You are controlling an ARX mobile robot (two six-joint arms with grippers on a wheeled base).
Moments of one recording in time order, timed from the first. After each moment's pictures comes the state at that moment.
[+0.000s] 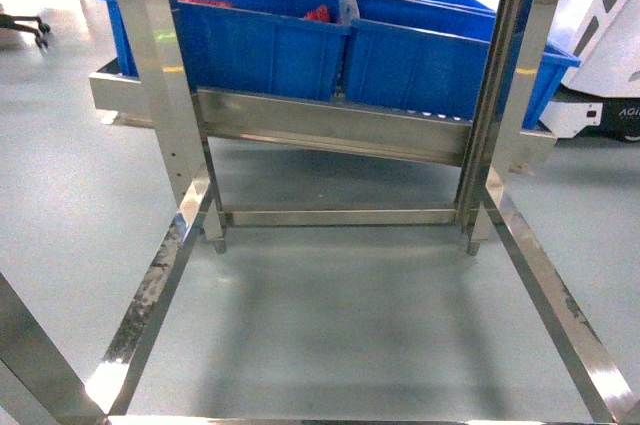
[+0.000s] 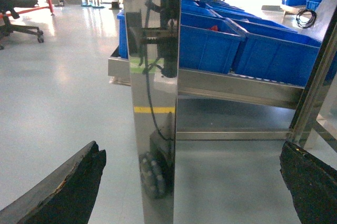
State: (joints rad) left arm 0.00 0.01 0.01 0.00 0.00 -0.01; right arm 0.00 0.00 0.01 0.00 0.00 0.00
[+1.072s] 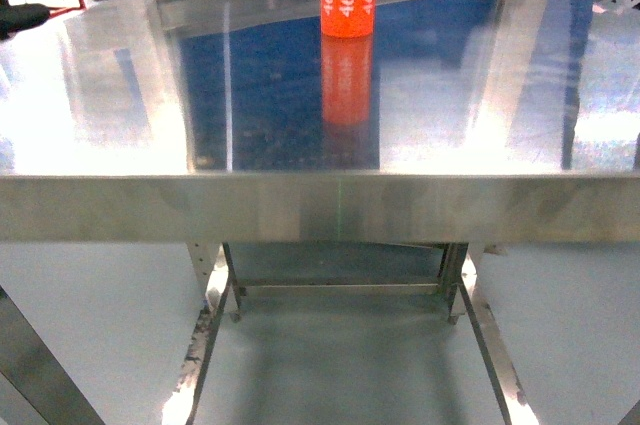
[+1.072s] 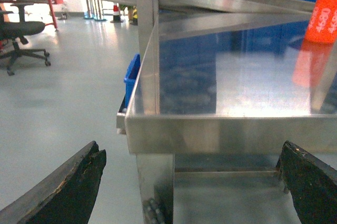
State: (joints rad) left arm 0.00 0.01 0.01 0.00 0.00 0.00; right arm 0.00 0.00 0.01 -0.01 0.00 0.00
